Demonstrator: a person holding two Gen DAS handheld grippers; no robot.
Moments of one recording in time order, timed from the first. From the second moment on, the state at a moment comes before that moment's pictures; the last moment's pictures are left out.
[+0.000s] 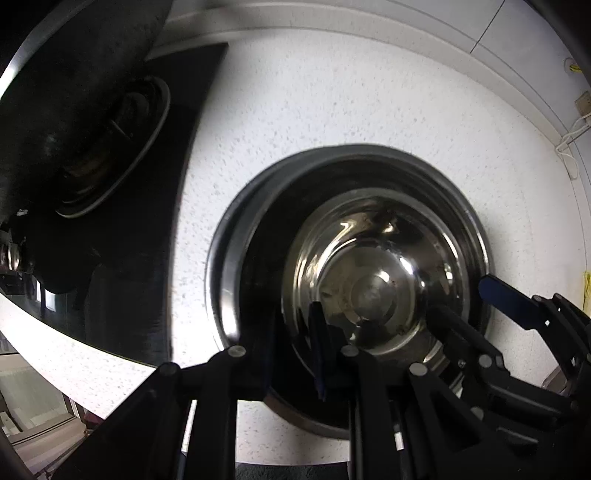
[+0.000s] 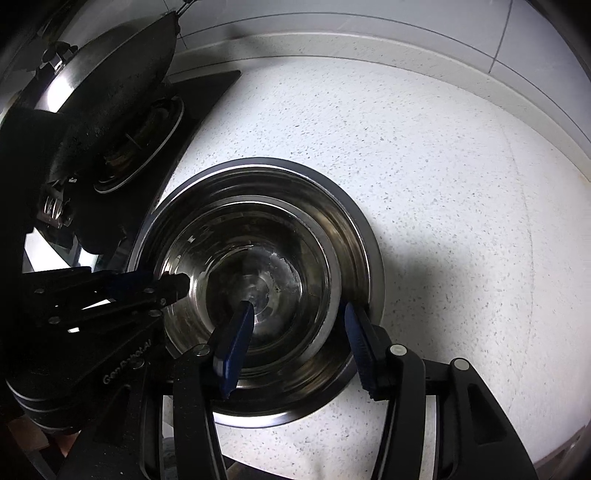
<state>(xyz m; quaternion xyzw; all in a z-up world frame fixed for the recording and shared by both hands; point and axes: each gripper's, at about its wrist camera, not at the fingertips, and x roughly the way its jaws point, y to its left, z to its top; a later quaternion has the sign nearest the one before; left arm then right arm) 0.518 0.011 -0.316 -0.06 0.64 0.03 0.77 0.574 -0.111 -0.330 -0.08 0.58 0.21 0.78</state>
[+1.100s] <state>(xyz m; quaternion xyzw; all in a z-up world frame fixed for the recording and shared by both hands) 0.269 -0.048 -0.140 0.00 0.36 0.09 0.93 0.373 -0.294 -0.198 0.06 0.37 0.12 0.92</state>
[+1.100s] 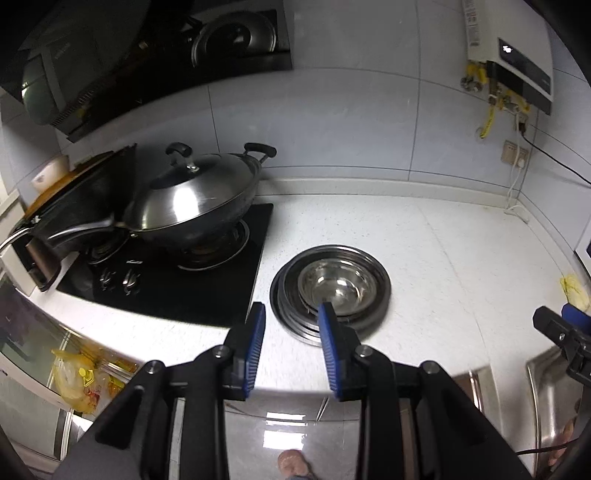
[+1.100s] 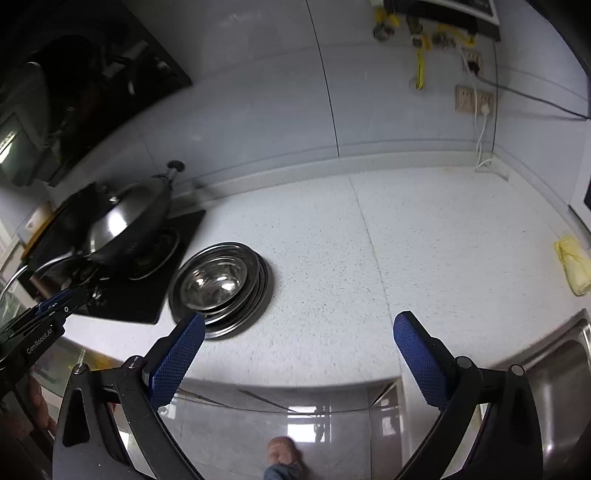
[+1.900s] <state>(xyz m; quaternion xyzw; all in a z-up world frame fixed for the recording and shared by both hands) 0.103 0.017 -0.085 0.02 0.29 0.06 0.96 0.207 -0.264 -0.143 0.11 0.30 0.06 0.95</state>
